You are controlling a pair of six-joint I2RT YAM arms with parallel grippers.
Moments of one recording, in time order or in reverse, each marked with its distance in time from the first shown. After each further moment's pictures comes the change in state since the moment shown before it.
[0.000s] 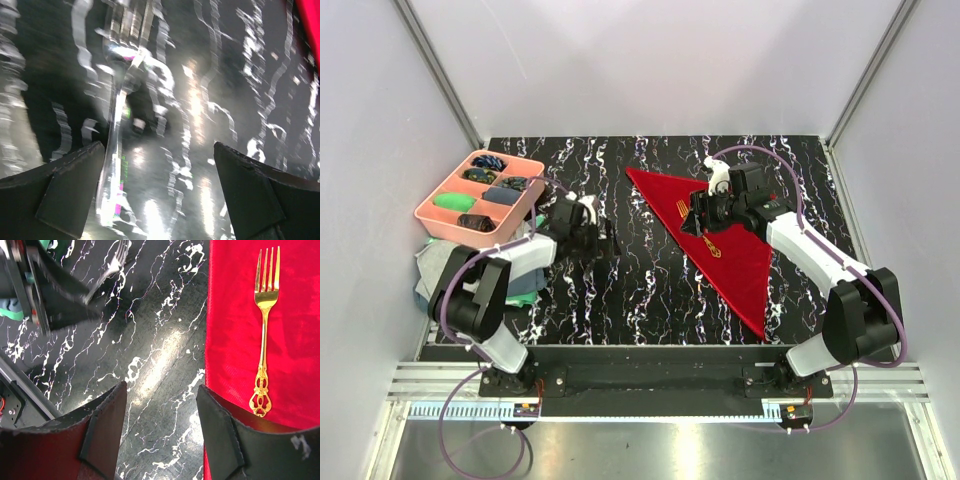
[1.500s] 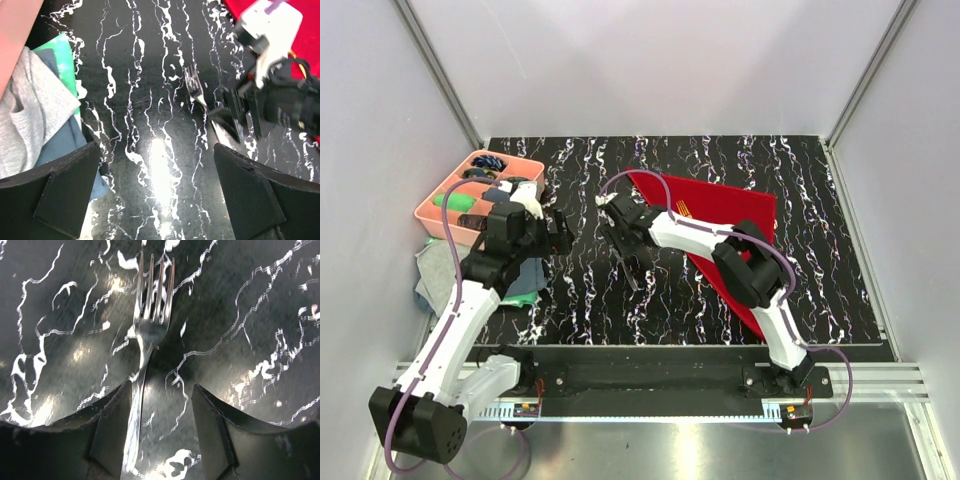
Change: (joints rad) left arm 0.123 -0.689 0.007 -0.407 -0.198 0.123; right arm 0.483 0.679 0.524 -0.107 0.507 0.064
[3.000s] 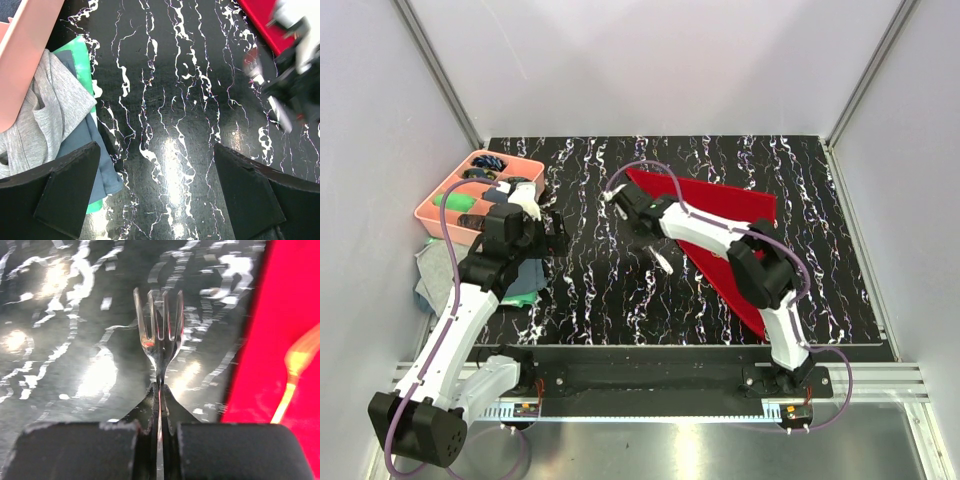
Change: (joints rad) left arm 0.006 -0.026 0.000 -0.025 -0.030 0.052; right arm -0.034 -0.045 0.035 -0.150 0.136 -0.194
